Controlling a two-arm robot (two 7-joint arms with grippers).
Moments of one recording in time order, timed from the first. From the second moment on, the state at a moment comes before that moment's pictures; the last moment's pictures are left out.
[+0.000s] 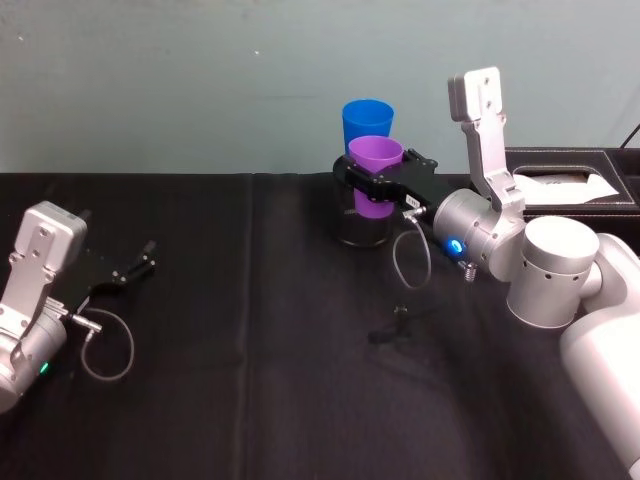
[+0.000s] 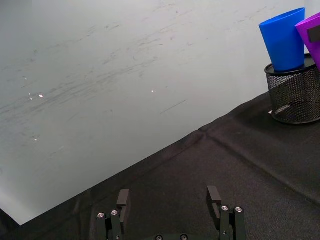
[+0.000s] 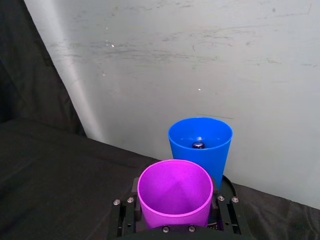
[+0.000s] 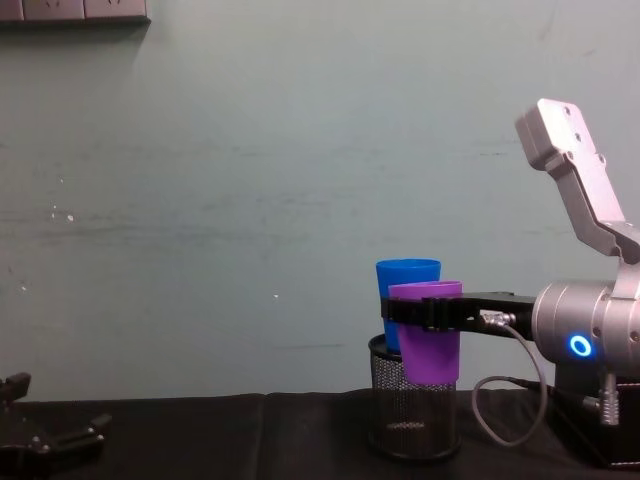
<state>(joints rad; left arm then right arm) -0.20 0.60 0.45 -1.41 -0.25 -0.12 0.03 0.53 0.17 -0.35 -1.18 0.33 0.20 0.27</state>
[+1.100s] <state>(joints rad) -0.20 0.60 0.45 -1.41 -0.25 -0.12 0.03 0.17 0.24 -0.36 -1.46 0.23 0.06 0.22</state>
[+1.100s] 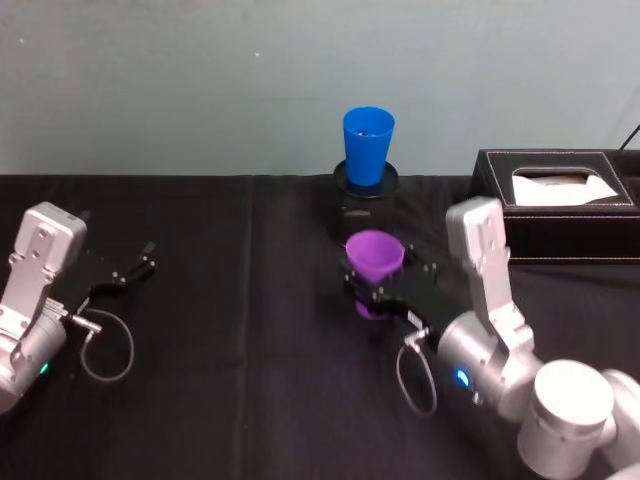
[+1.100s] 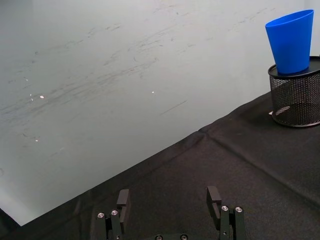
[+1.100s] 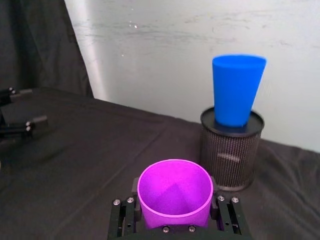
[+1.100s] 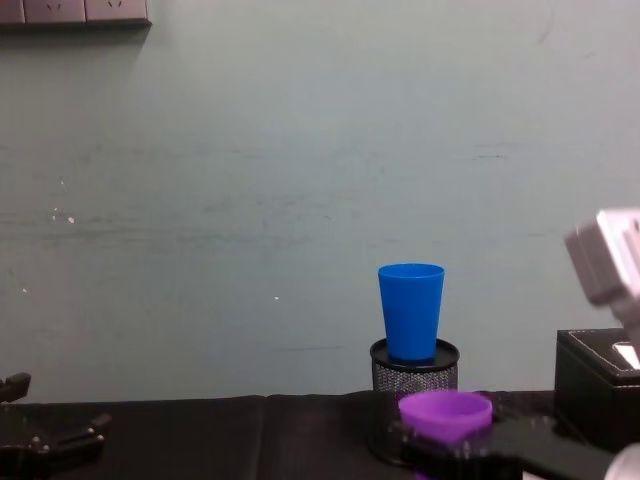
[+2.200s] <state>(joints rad) -0.20 0.60 0.45 -1.41 -0.25 -0.12 0.03 0.07 0.18 -0.18 -1.61 0.19 0.09 0.07</state>
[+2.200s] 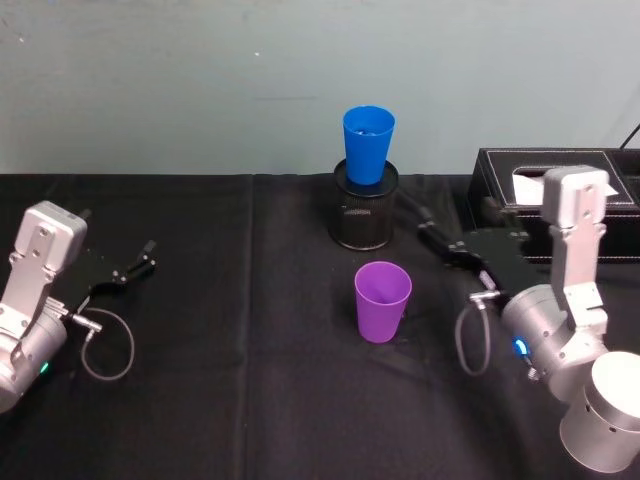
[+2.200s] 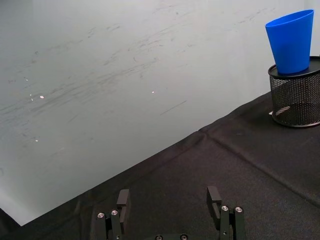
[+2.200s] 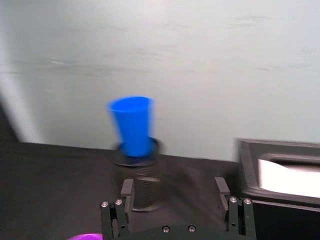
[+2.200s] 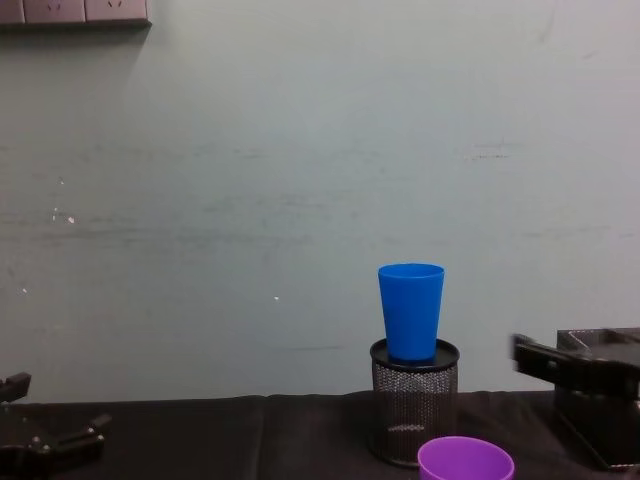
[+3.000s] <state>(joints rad) -0.20 0.60 0.45 -1.41 -0.25 -0.12 0.03 0.09 0.15 -0.13 -1.53 0.14 0.10 -0.02</state>
